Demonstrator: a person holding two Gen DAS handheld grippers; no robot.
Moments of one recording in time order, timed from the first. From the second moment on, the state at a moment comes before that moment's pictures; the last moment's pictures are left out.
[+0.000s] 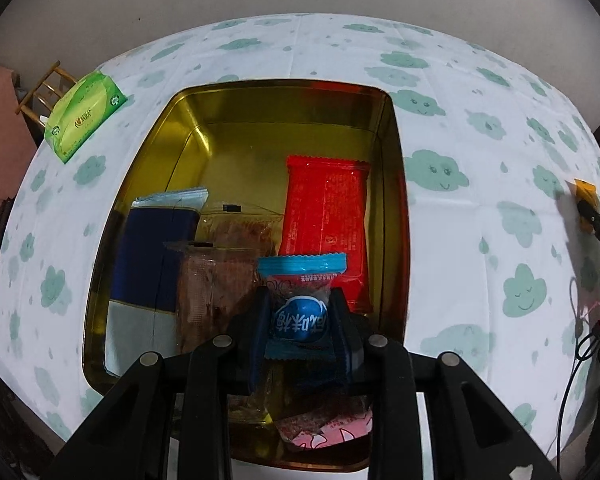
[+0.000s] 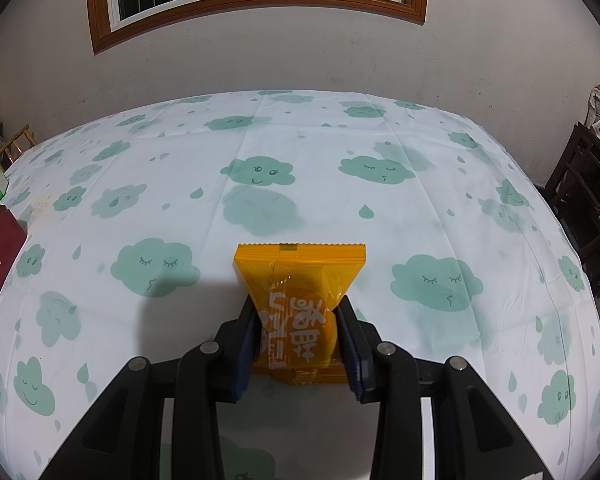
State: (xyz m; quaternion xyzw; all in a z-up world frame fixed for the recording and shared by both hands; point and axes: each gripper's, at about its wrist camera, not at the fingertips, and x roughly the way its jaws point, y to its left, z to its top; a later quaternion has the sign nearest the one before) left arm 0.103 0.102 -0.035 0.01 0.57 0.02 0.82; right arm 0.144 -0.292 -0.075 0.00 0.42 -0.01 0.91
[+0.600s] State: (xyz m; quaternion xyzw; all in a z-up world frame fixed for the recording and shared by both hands) left arm 0.100 0.098 -0.019 0.00 0.55 0.00 0.83; right arm 0.144 -0.292 -0.075 0.00 0.42 -0.01 0.91
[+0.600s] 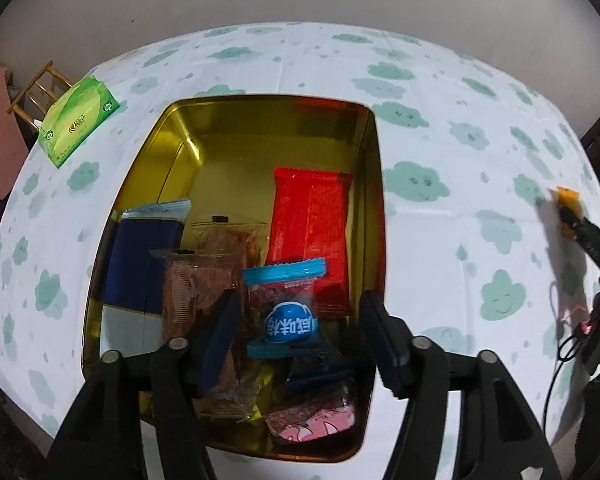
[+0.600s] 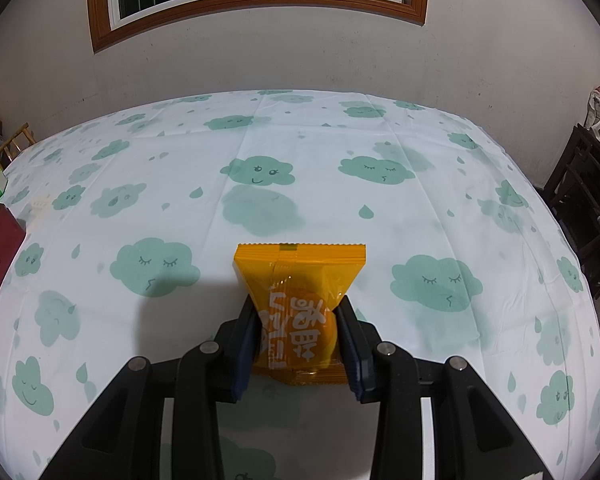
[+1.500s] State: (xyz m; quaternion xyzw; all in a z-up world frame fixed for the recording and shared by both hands) left arm 0.037 0.139 0.027 0.02 0.46 0.06 0.89; right arm 0.144 -0.290 -0.076 0.00 0.42 -0.01 0.91
